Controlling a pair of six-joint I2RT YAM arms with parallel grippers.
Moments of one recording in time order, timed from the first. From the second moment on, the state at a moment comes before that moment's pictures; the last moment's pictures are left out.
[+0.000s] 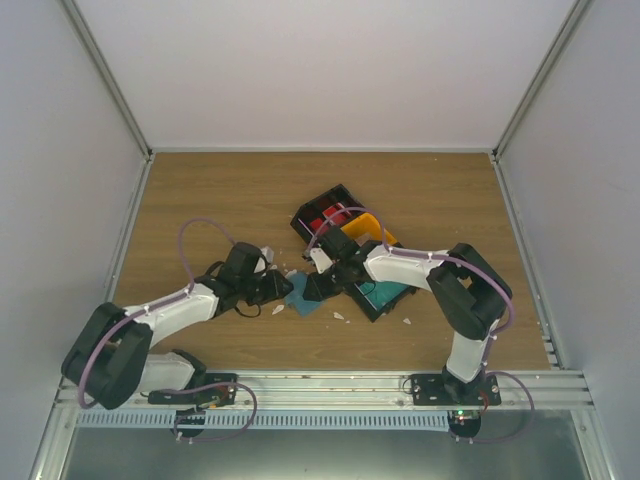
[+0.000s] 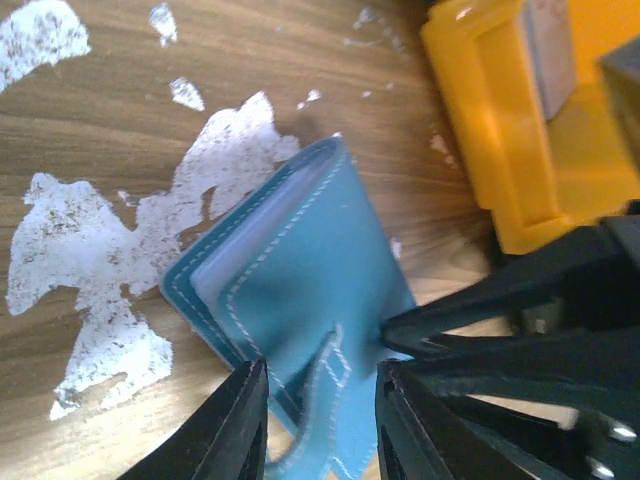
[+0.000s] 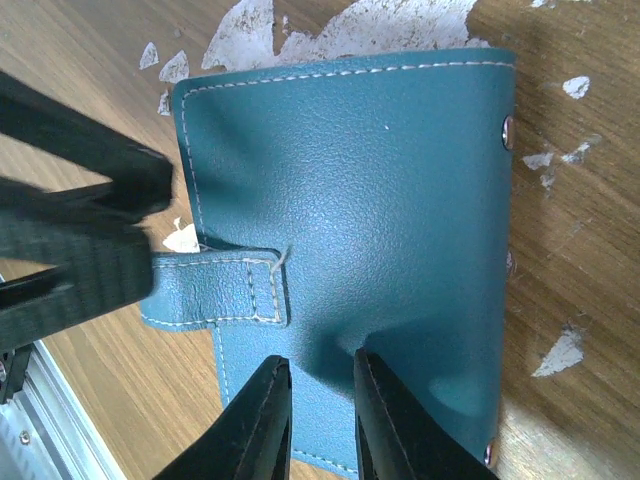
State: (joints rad) left arm -0.50 1.24 0.50 -0.10 0.35 -0.78; right arm 0.80 1.82 1.06 -0.36 -0.46 0.36
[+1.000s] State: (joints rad) left arm -0.50 1.46 0.51 0.00 0.34 -0.73; right arm 0.71 1.83 1.04 -0.33 -0.53 0.36
